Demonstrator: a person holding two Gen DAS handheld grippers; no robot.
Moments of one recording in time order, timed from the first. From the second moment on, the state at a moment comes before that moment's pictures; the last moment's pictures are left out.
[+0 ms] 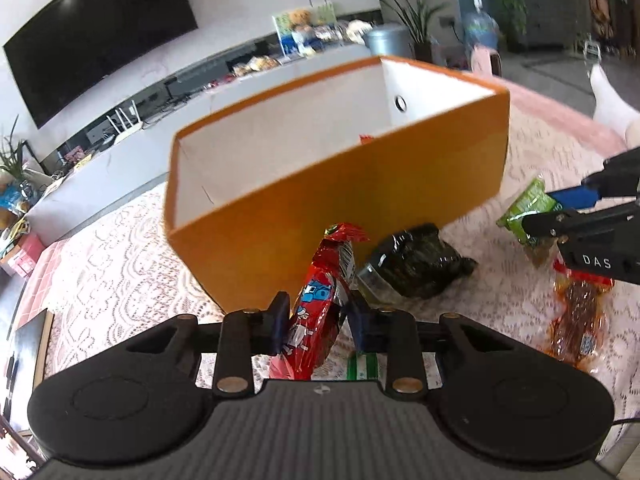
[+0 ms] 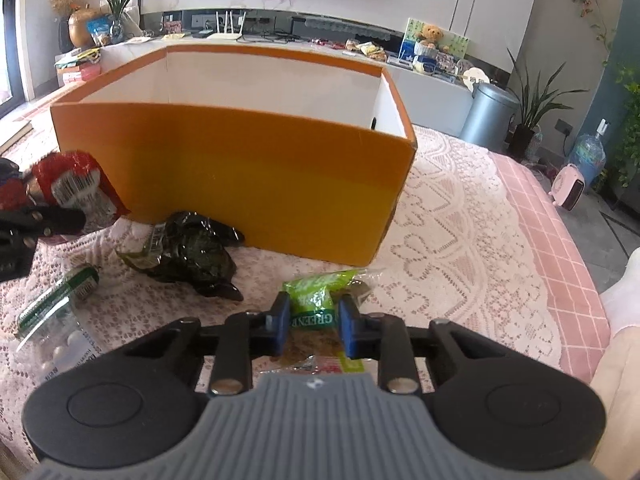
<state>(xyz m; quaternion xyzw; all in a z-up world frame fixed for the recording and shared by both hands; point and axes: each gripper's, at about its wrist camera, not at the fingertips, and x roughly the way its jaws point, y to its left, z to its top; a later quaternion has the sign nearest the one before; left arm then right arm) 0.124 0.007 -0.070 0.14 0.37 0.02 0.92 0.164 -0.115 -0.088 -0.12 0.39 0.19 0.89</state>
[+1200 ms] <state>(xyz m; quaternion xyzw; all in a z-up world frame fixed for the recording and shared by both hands) 0.093 0.021 0.040 0.02 0.26 -0.02 0.97 0.115 -0.111 0.024 -0.08 0.29 0.27 0.92</state>
